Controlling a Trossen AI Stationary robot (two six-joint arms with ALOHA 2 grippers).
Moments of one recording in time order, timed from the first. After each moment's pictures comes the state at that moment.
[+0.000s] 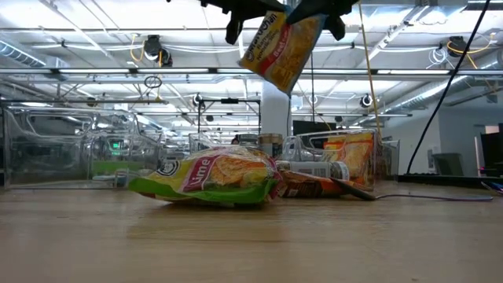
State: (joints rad) left arm 0.19 1.55 1.36 -0.07 0.19 -0.32; right arm -0.07 1.23 1.14 -0.33 0.18 0.25
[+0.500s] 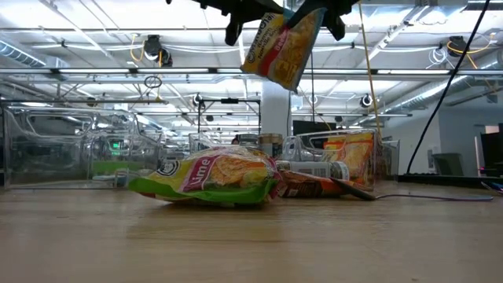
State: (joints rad) left arm 0.21 1.55 1.36 -0.08 0.21 -0.31; right arm -0.07 1.23 1.14 -0.33 0.18 0.25
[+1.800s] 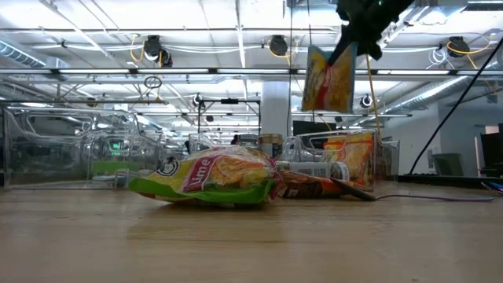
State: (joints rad) left arm 0.40 1.27 1.36 -0.07 0.68 -0.38; right arm -0.43 1.07 1.10 -0.62 0.08 0.21
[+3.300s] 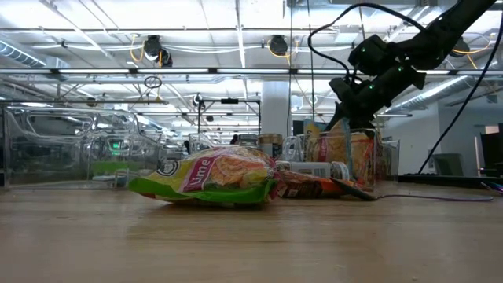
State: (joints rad) left arm 0.30 1.26 1.36 -0.06 0.52 -0.38; right arm -0.68 1.28 0.58 0.10 -0.24 0.38
